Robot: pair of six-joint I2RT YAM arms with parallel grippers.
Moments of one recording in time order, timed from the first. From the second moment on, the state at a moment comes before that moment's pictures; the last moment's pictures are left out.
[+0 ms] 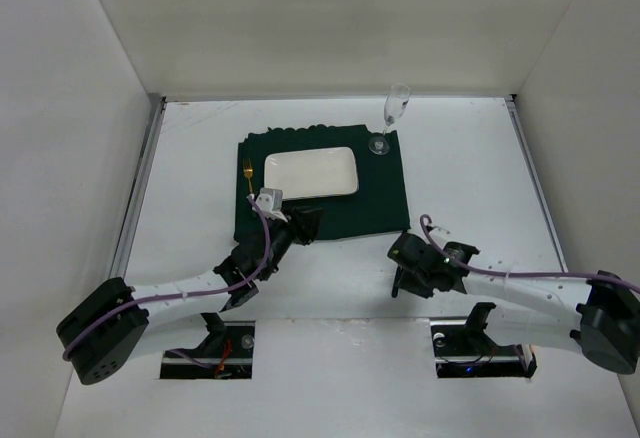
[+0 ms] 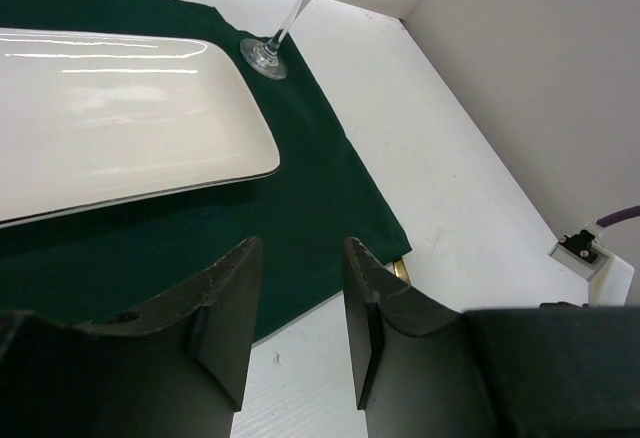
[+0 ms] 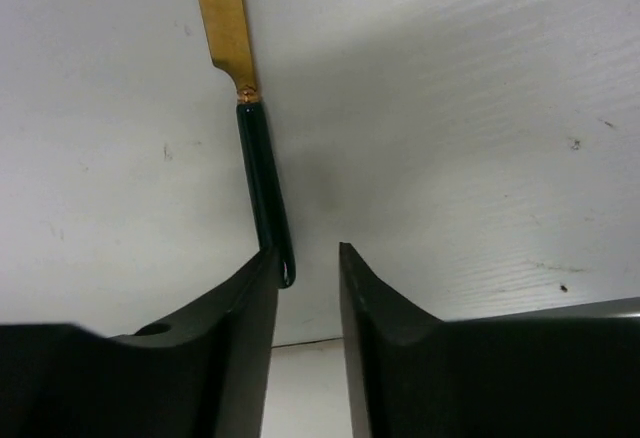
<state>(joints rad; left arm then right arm) -0.89 1.06 0.24 0.83 -0.36 -0.52 0.96 1.08 0.57 -0.78 0.30 1.32</state>
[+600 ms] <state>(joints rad) -0.89 1.08 0.24 0.83 -0.36 -0.53 0.96 1.26 0.61 -0.68 0.32 1.27</state>
